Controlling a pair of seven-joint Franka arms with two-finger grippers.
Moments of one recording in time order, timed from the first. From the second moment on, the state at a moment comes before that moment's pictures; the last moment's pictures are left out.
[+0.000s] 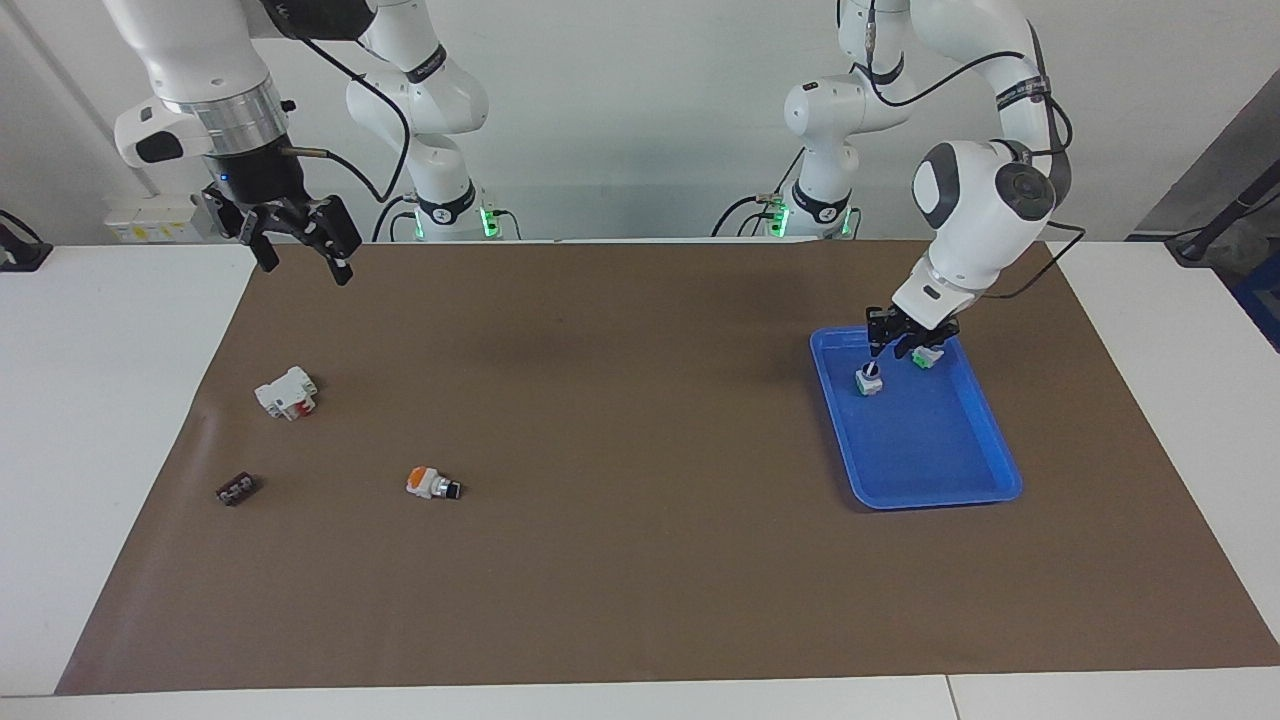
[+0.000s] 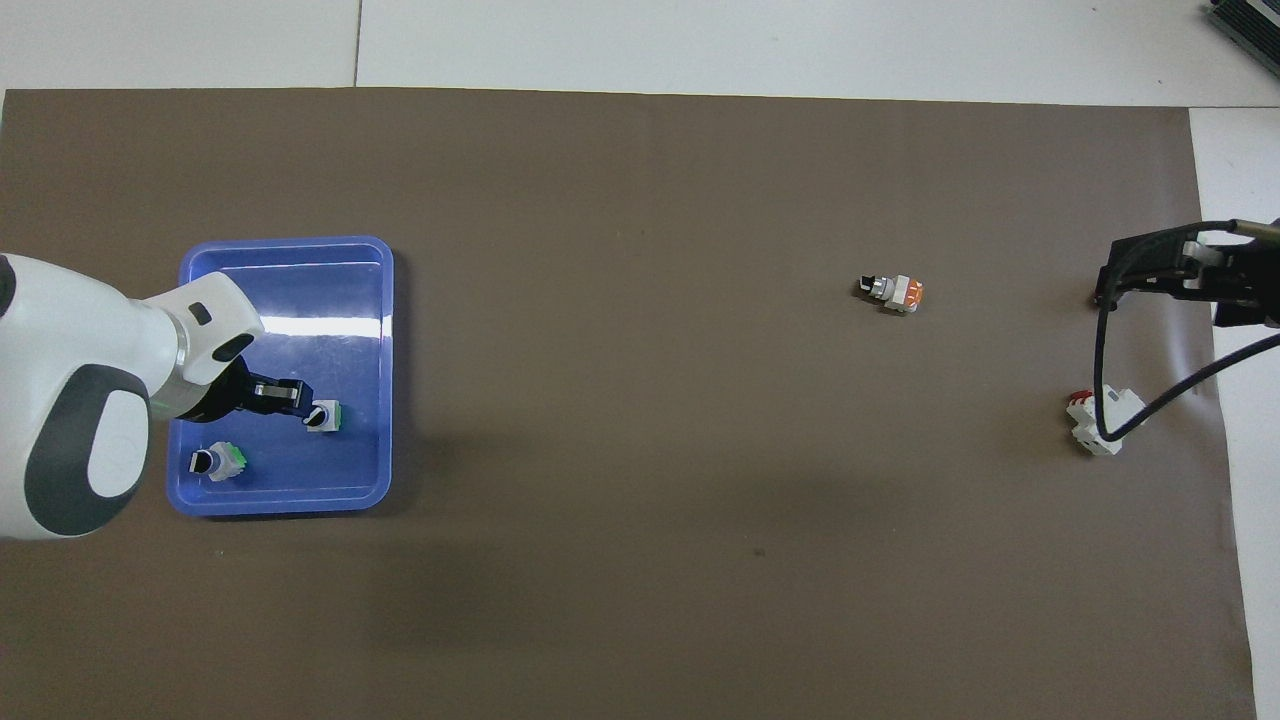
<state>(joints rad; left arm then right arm) 0.13 -0.04 -0.22 -2.10 -0.09 1.98 0.10 -0.05 -0.05 0.07 -1.59 -0.01 1.65 0.29</state>
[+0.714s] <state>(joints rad) 0.06 0.04 -0.24 -1.55 0.01 1.49 -0.01 -0.05 -0.05 0.07 -1.60 -0.01 1.64 0.29</state>
